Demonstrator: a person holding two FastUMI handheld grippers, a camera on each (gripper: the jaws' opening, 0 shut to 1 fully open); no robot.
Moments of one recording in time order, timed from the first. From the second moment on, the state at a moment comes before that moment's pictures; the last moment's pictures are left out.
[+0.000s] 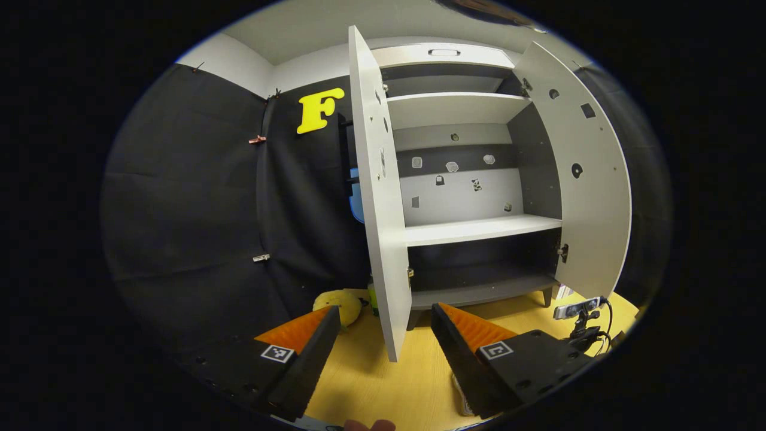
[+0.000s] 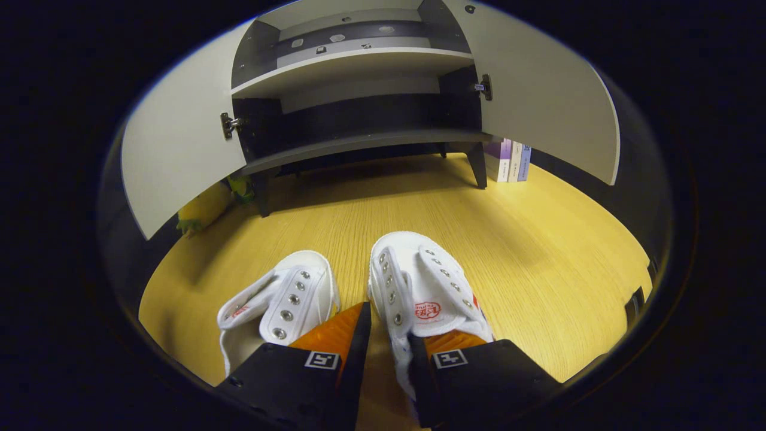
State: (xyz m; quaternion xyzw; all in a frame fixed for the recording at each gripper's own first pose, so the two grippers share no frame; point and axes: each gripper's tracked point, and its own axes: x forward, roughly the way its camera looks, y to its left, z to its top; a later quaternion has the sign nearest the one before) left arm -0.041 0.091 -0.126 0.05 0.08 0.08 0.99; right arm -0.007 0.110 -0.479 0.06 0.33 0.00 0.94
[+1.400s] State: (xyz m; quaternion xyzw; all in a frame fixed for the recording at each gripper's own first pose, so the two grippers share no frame) left arm -0.005 0.057 -0.101 0.03 0.05 0.03 1.00; right arm 0.135 0.090 -0.099 0.10 0.19 0.10 0.97
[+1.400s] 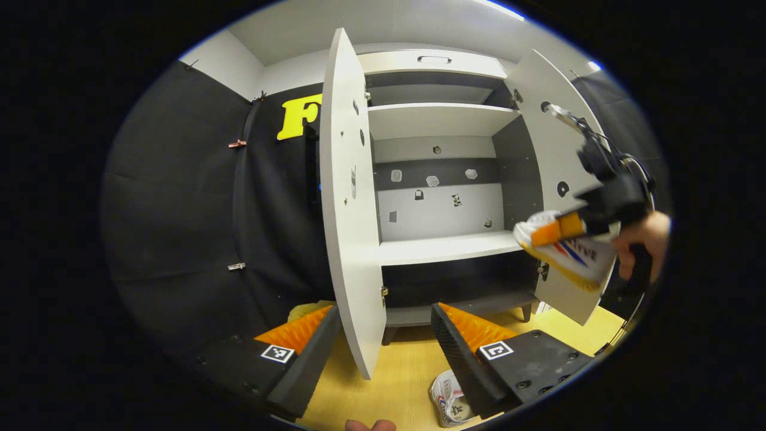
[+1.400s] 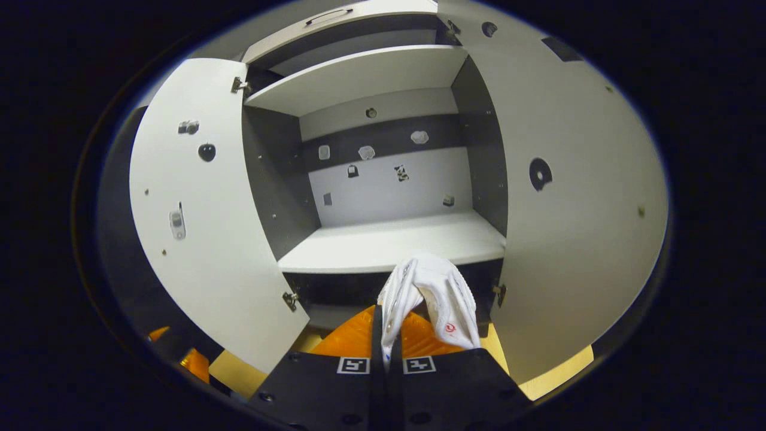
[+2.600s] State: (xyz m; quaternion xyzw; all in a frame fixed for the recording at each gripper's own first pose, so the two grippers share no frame) left arm 0.000 0.071 -0.119 0.00 0.08 0.07 0.99; right arm 0.443 0.098 -0.196 -0.09 0.30 0.06 0.95
